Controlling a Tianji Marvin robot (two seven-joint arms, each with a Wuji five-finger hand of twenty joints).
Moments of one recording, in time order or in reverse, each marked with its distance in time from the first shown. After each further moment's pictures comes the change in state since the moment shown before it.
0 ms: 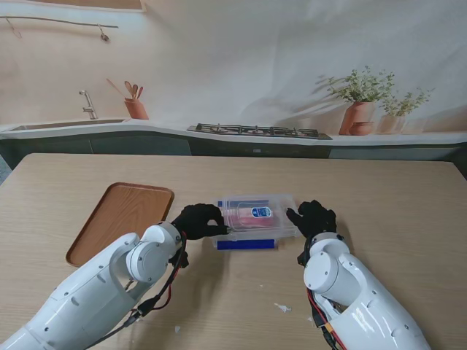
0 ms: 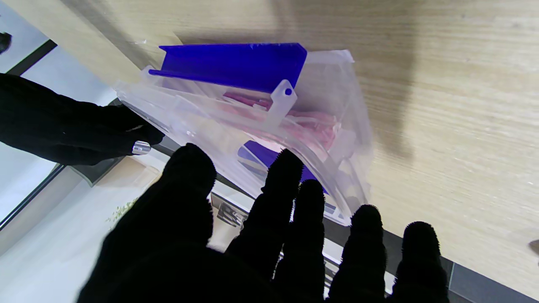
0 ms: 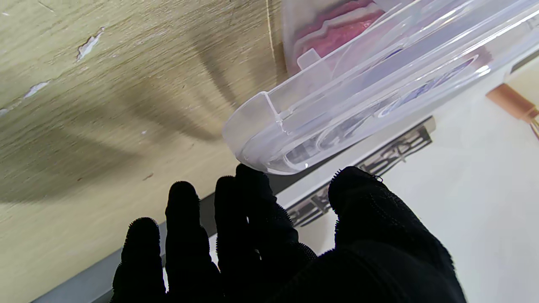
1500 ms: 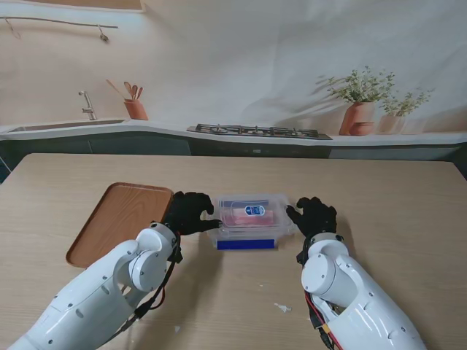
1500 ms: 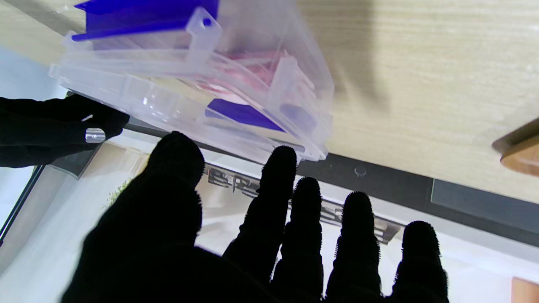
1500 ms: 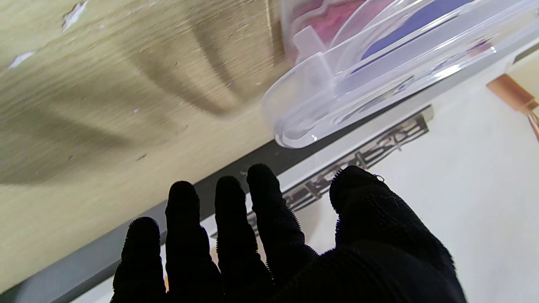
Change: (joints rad) left arm 0.045 -0.013 -0.038 0.012 0.222 -0.002 0.197; right arm -0.009 -0.014 0.003 -0.002 -0.048 -0.006 -0.048; left_hand -0.046 -0.083 0.019 0.000 -0.080 -0.041 0.189 0.149 -0.017 -0.028 0.075 0.036 0.040 -0.066 0.129 0.082 0.001 0.000 0.022 0.001; right_hand 0.000 0.000 -0.011 0.000 -0.052 -0.087 -0.006 -0.015 -0.009 0.000 0.015 0.000 0.000 0.000 0.000 0.002 0.002 0.000 0.000 0.001
